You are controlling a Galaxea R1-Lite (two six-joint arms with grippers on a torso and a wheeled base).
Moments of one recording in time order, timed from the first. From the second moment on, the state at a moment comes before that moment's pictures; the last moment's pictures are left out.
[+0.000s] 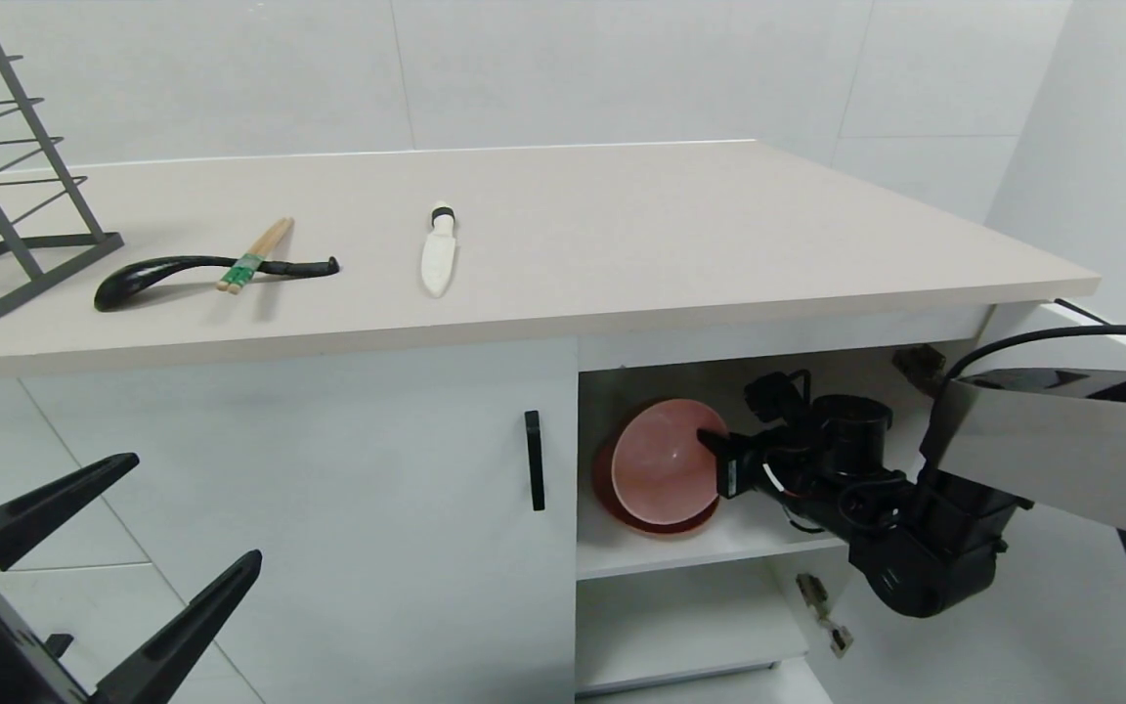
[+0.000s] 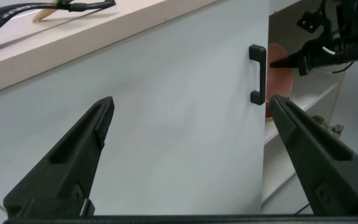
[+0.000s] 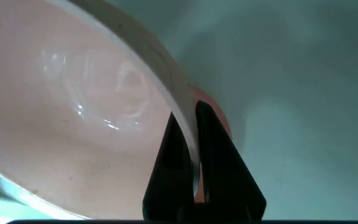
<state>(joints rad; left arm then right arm) -0.47 0.92 0.00 -1.00 -0.03 0.24 0.34 2.40 -0.75 -1.34 0.19 0.02</state>
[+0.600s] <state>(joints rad) -0.47 0.91 0.00 -1.00 -0.03 0.24 0.34 2.42 -0.72 -1.36 0.15 -0.03</state>
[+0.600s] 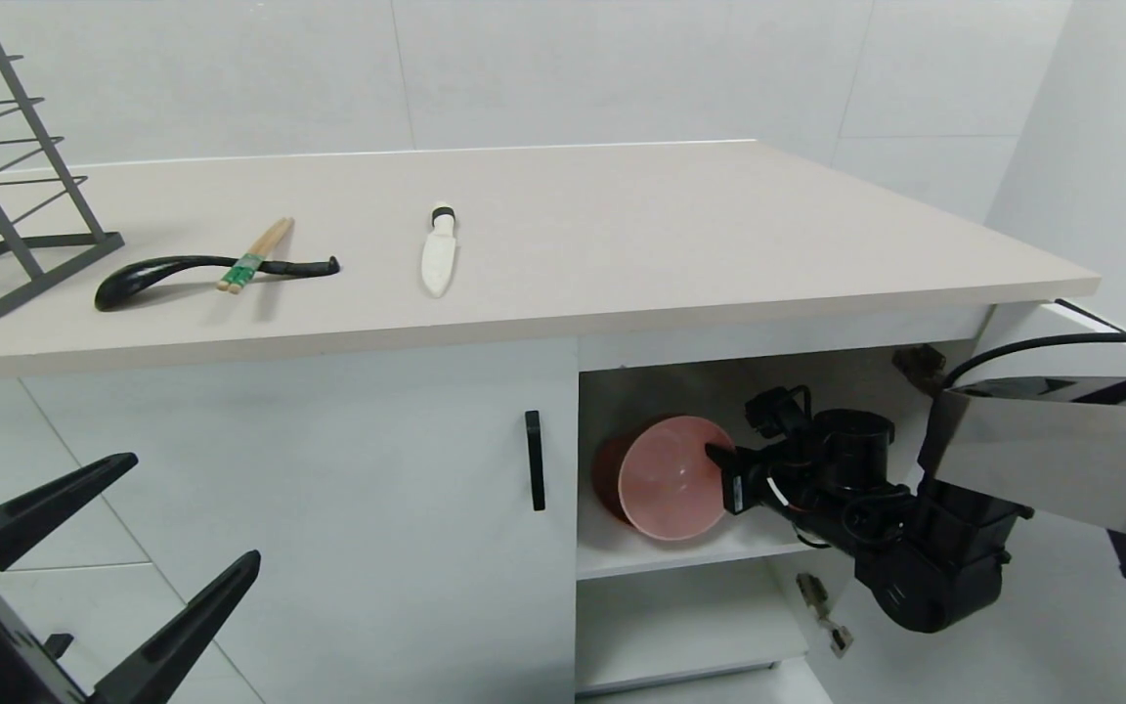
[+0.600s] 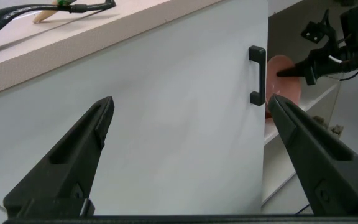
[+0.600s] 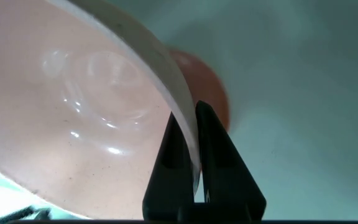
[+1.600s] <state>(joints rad) -0.47 0.92 0.00 -1.00 -0.03 0.23 0.34 2.42 -0.71 -1.43 0.18 -0.10</state>
